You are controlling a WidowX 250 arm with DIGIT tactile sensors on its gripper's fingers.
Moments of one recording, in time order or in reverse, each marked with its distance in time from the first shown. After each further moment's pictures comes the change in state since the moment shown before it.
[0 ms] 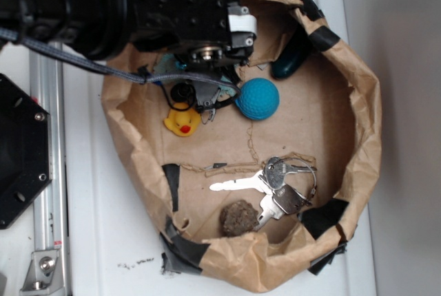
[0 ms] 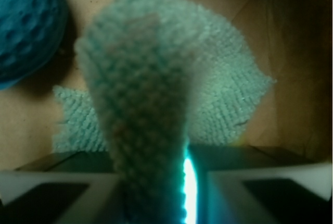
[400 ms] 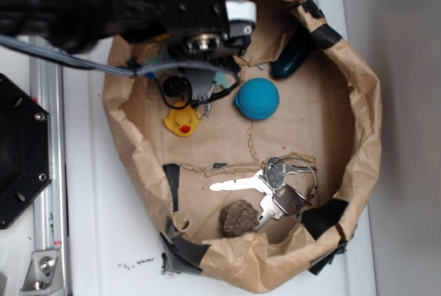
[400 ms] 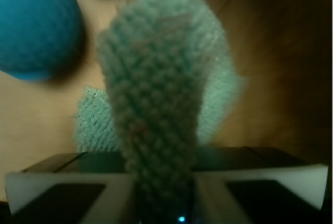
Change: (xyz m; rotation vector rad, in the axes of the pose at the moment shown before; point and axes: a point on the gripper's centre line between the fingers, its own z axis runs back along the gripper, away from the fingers) arm 0.002 0.000 0.041 -0.005 -0.021 -0.011
